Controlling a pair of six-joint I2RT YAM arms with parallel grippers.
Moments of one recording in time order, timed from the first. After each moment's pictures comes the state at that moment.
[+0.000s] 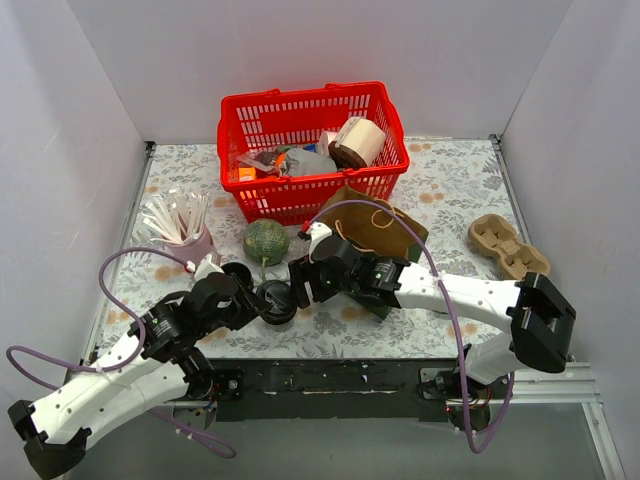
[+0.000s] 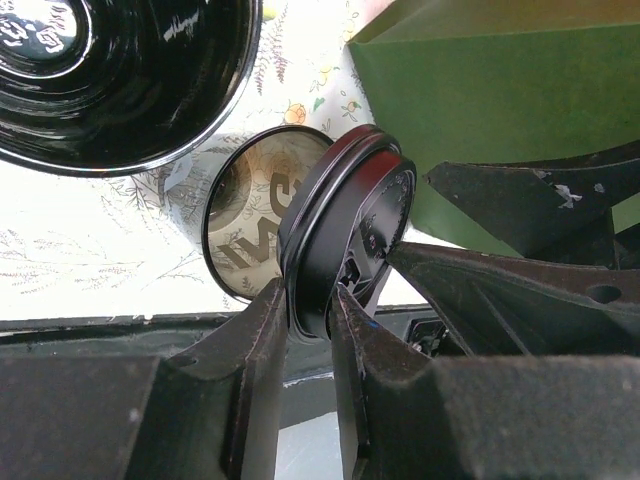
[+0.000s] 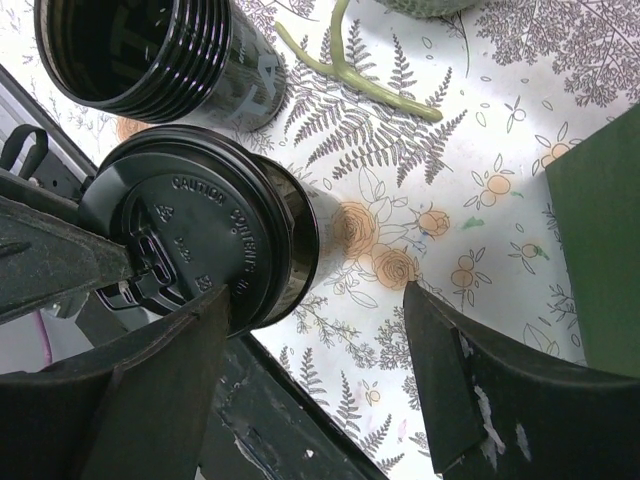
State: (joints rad) left arm -0.86 0.58 0.64 -0.82 -0.22 -1.30; right arm 1.13 1.45 1.02 -0.25 0.04 0.55
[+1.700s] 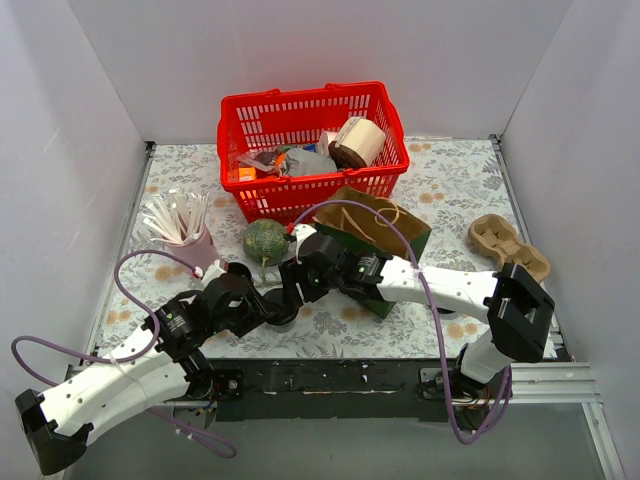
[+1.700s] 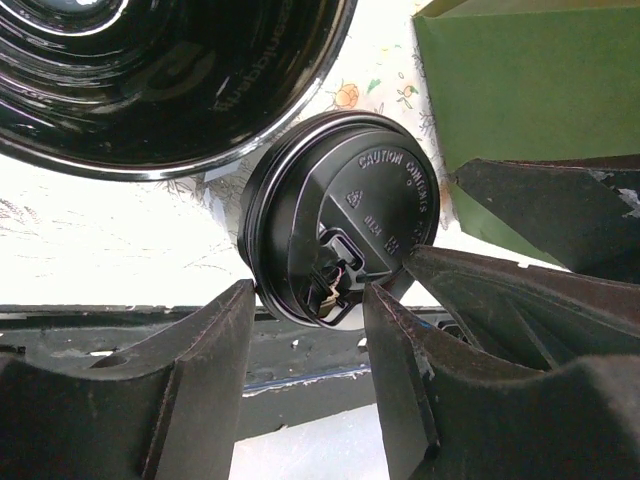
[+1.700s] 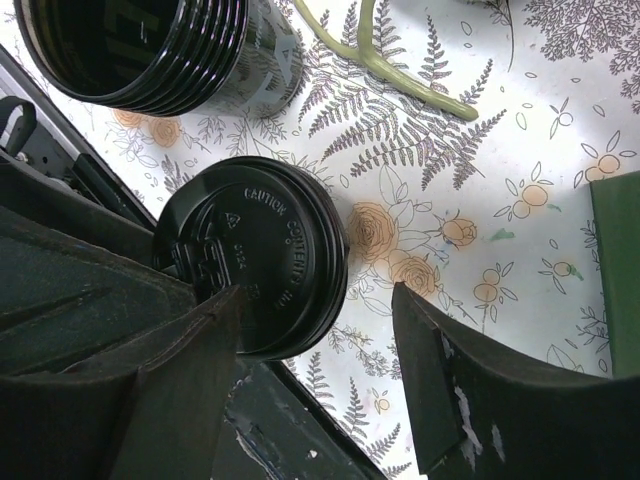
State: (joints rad) left arm -0.86 0.63 0.59 -0.82 -0.19 -1.36; right arm 1.13 1.58 1.13 -0.30 -0.03 0.52
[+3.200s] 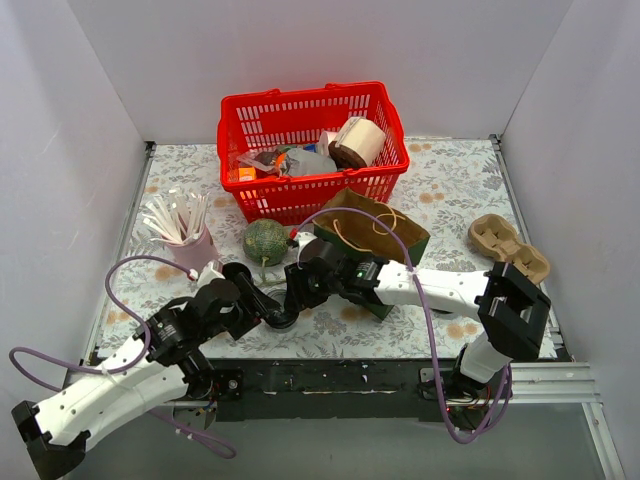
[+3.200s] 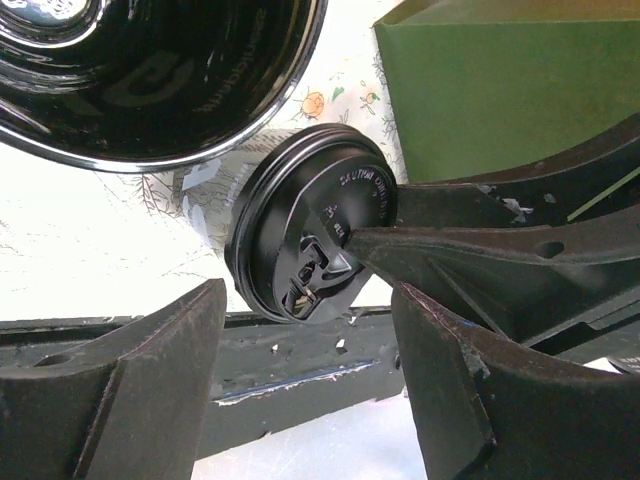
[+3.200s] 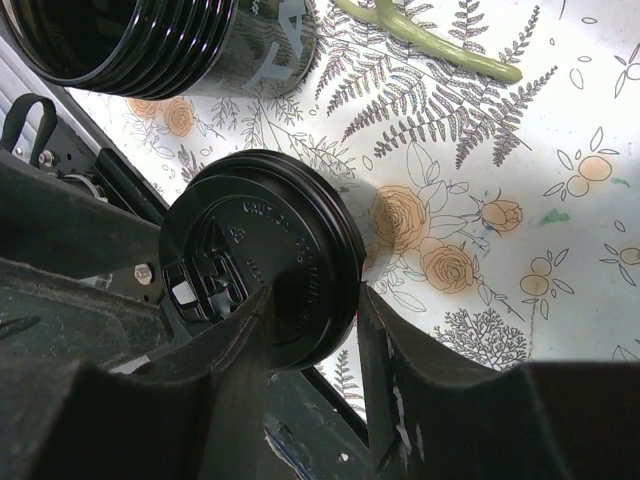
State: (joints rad) left arm -0.86 0.54 0.55 -0.78 -0.20 -1.36; right arm 1.13 1.59 1.06 -0.23 -0.08 0.62
